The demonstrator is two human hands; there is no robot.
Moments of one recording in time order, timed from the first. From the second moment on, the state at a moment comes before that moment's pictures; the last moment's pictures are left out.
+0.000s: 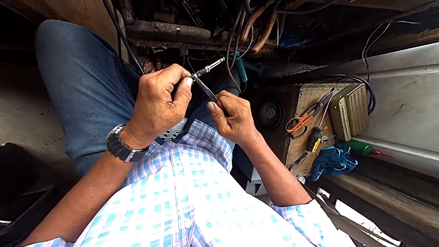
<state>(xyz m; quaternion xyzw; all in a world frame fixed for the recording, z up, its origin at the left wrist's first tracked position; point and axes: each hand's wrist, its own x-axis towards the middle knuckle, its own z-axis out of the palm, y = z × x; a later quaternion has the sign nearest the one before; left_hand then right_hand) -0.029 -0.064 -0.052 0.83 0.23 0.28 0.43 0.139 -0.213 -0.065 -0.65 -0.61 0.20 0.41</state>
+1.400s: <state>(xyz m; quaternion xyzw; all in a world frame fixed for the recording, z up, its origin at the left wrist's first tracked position) -0.035 -0.011 -0.032 0.62 0.18 0.10 0.76 0.135 -0.198 -0.061 -0.55 -0.63 0.32 0.45</state>
